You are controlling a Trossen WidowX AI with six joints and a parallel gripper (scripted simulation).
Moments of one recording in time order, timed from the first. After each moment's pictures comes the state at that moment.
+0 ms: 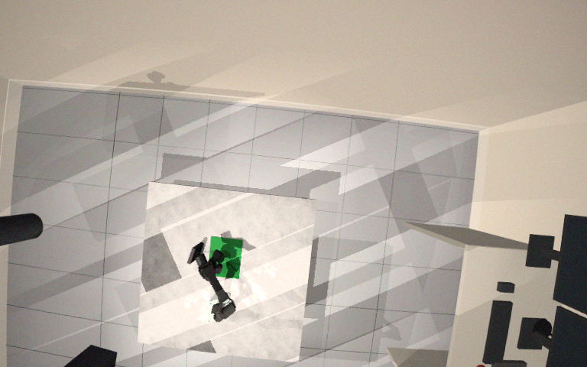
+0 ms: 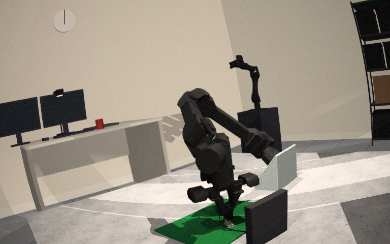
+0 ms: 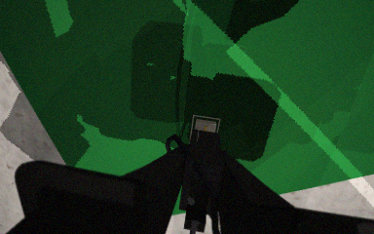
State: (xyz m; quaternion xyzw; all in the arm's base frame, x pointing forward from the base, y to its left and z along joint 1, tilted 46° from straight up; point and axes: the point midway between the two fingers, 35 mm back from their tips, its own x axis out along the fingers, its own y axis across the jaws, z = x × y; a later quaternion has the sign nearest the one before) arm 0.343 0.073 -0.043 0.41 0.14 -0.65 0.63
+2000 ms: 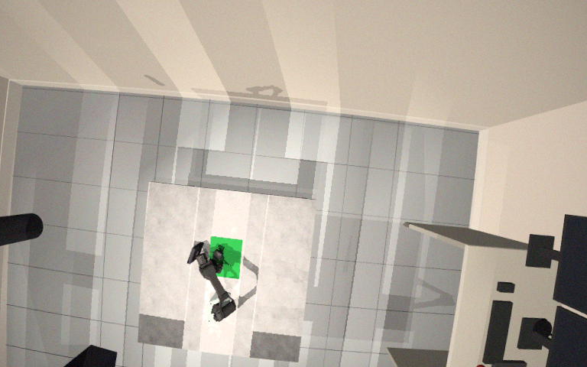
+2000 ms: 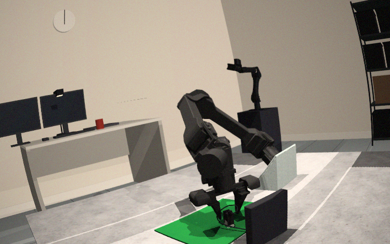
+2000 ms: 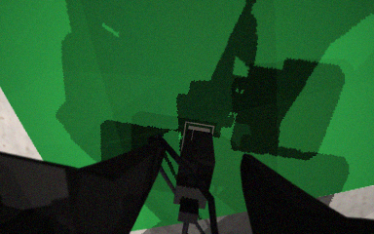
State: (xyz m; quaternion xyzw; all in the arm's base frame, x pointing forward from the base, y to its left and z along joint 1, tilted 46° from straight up) arm 0.340 0.065 -0.049 0.40 0.14 -0.65 0.63
